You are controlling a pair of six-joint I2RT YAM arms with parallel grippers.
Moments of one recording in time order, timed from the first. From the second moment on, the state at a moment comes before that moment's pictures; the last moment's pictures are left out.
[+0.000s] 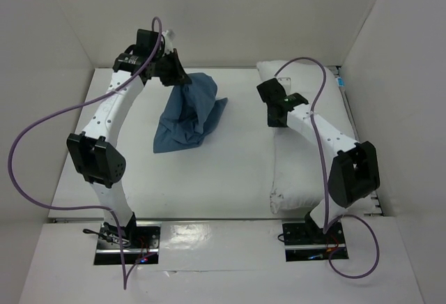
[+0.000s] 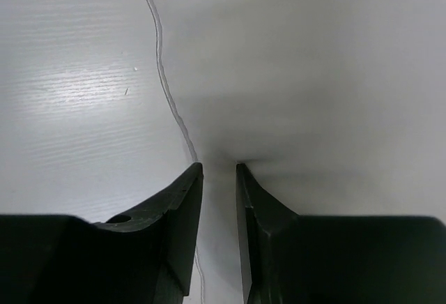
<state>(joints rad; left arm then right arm) -0.22 1.85 1.99 -0.85 0.32 -0.48 0.43 1.61 1.32 -0.77 0.51 0.40</state>
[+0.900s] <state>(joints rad) -0.26 1.85 2.09 -0.90 0.32 -0.47 0.67 1.55 1.33 -0.85 0.37 0.59</state>
